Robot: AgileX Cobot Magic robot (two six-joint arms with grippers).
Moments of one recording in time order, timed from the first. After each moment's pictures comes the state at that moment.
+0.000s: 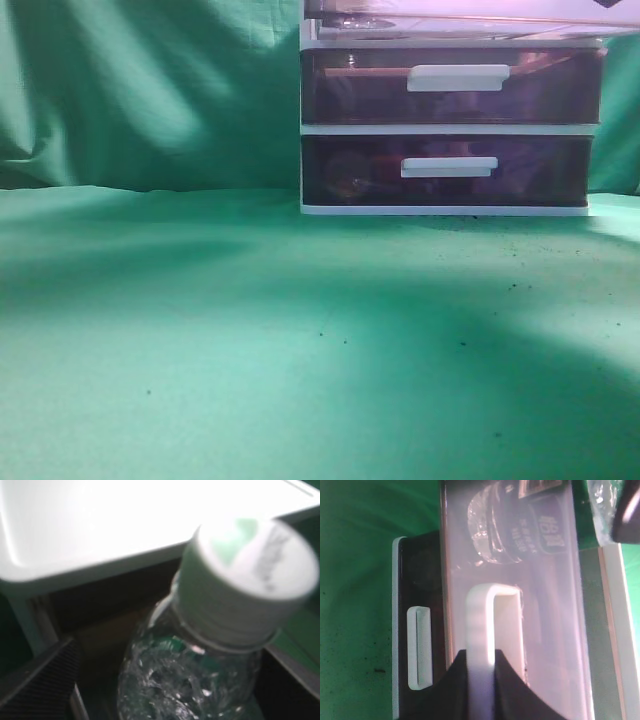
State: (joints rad) left arm -0.64 1.91 -1.85 0.24 0.37 -0.32; right arm 0.18 1.47 -0.89 -1.18 -0.32 -0.26
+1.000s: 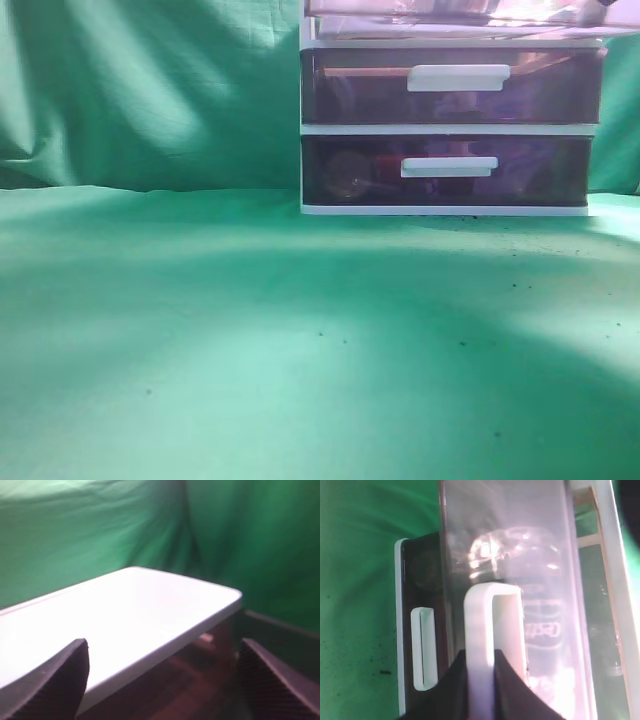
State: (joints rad) left arm -0.69 2.17 -2.08 0.68 -0.16 -0.55; right arm 0.18 1.46 -0.89 -1.20 -0.32 -0.20
